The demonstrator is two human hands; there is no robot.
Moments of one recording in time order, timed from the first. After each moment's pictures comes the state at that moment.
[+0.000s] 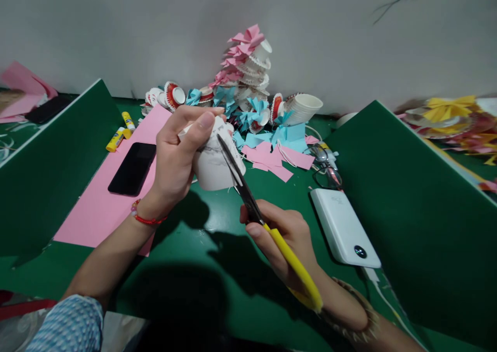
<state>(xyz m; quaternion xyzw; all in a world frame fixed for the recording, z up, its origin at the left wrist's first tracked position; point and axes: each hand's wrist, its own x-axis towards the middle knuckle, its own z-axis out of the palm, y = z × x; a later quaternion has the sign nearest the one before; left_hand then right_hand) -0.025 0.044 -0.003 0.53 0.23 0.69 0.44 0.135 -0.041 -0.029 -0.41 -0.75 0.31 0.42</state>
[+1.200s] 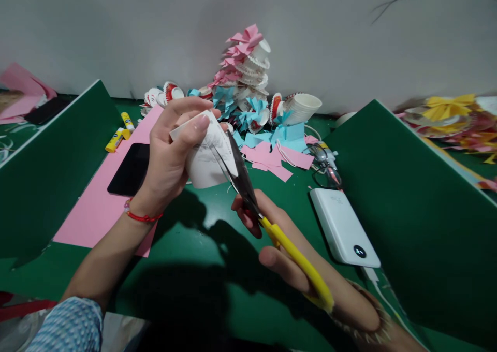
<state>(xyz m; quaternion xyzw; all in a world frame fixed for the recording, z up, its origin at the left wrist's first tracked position) -0.031 0.043 0.002 0.53 0.22 0.66 0.48 0.147 -0.037 -0.027 -0.35 -0.74 0.45 0.35</state>
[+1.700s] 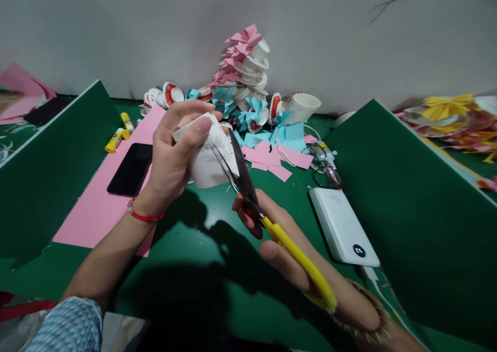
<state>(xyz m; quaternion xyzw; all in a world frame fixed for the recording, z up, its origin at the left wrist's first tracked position) -0.028 0.044 -0.002 0.52 0.22 0.66 0.49 0.147 -0.037 -0.026 -0.35 -0.74 0.46 0.35</state>
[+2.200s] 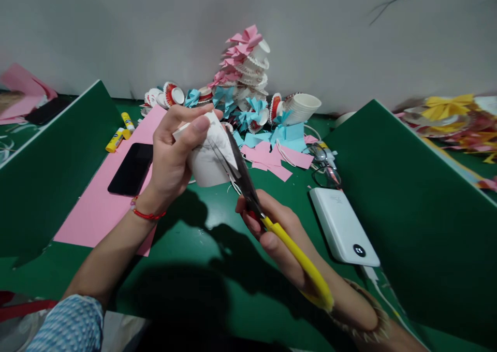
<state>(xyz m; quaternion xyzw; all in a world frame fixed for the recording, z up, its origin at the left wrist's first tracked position) -0.026 0.047 -0.005 0.53 0.23 0.69 0.45 0.144 -0.039 -0.025 -0.38 -0.71 0.46 0.38</state>
